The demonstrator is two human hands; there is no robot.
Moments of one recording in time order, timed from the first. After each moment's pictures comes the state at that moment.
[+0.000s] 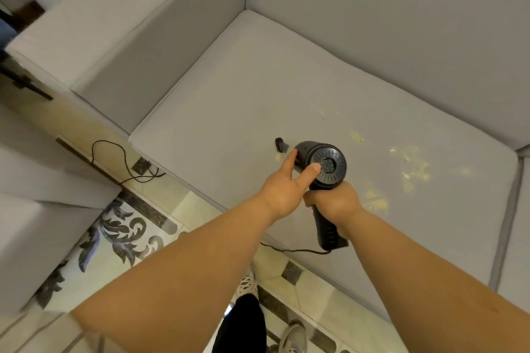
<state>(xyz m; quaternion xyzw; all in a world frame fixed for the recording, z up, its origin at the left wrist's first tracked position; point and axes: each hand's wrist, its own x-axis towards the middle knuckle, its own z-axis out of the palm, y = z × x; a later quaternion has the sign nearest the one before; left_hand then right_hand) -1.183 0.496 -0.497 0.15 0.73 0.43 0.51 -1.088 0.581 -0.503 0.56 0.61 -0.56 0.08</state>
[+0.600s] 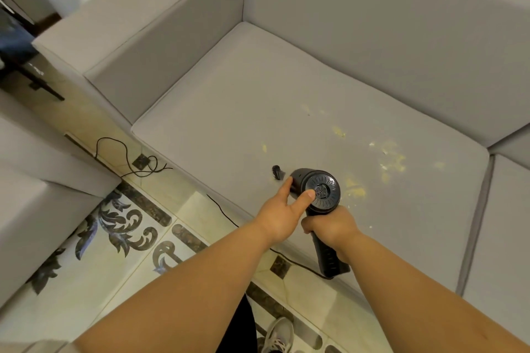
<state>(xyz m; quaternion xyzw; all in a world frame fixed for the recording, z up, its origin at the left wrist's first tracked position) -1.072 0.455 -0.482 0.14 0.73 0.42 0.52 -0.978 0.549 -0.487 0.54 0.62 -0.55 0.14</state>
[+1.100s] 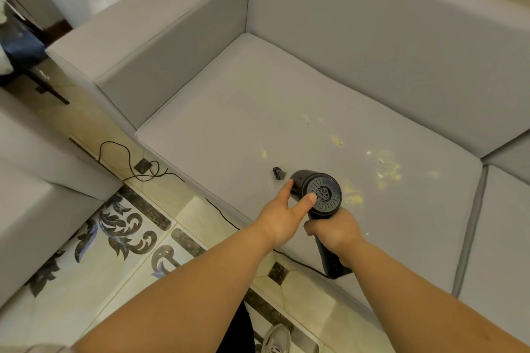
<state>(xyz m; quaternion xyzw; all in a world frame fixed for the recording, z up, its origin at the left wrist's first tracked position) -1.070 0.453 -0.464 0.14 0.72 0.44 0.52 -0.972 0.550 -0.467 0.52 0.66 -0.53 0.12</state>
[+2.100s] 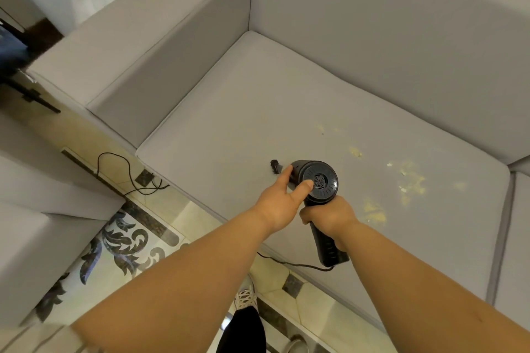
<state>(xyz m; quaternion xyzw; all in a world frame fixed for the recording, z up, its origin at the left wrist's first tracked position) -1.194 0.486 -0.477 0.14 0.74 0.41 0.51 -1.099 0.575 -0.482 0.55 0.64 -0.52 0.15</state>
